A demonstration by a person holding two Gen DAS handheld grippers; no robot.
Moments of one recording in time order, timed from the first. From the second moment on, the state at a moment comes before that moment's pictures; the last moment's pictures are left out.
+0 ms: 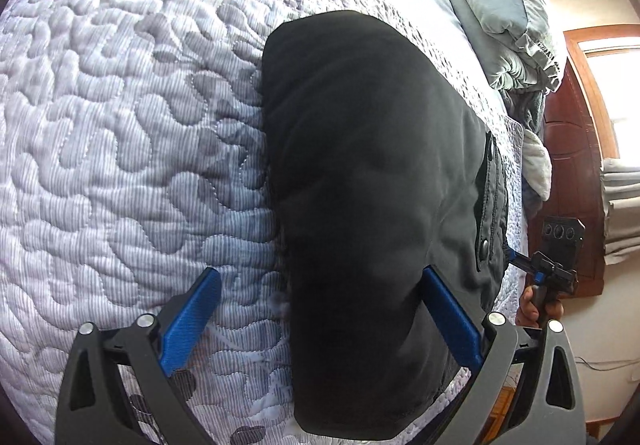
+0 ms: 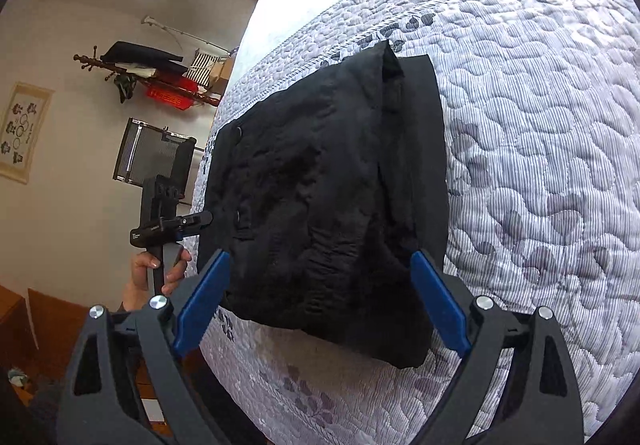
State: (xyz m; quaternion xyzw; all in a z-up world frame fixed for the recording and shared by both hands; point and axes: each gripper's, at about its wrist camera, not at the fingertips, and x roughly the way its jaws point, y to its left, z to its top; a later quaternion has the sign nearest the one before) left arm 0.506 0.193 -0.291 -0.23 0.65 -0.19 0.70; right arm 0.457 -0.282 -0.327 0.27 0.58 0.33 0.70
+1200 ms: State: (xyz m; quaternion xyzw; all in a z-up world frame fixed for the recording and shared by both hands) left arm 0.126 0.110 0.042 -0.03 0.35 -0.03 0.94; right arm 0.080 -0.207 -0.043 0.05 0.30 0.19 0.93
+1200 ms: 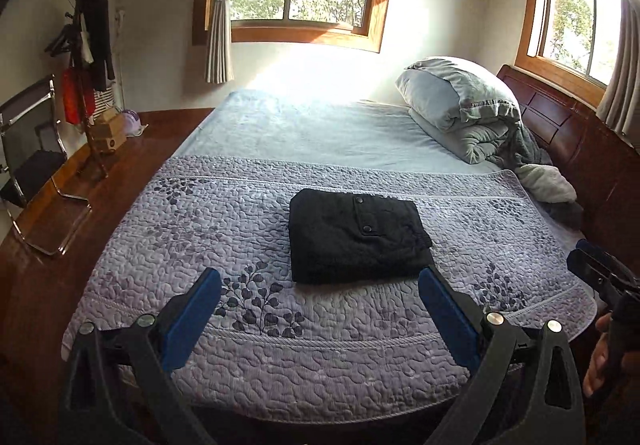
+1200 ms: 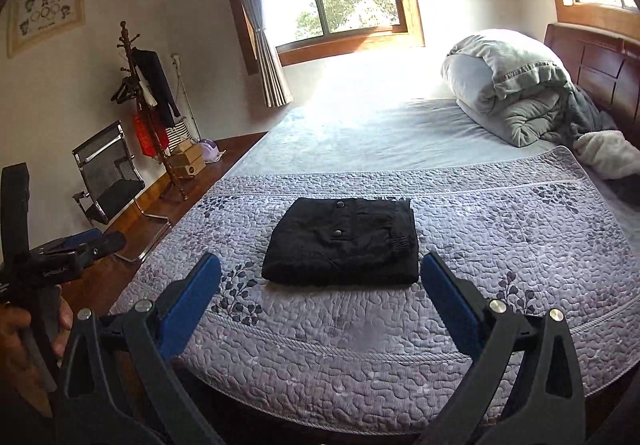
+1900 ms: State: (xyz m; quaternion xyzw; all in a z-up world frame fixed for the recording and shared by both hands) left arm 0.047 0.086 0.079 -0.01 0.30 0.00 0.95; right arm 0.021 -0.190 -0.023 0.00 0.28 0.17 0.95
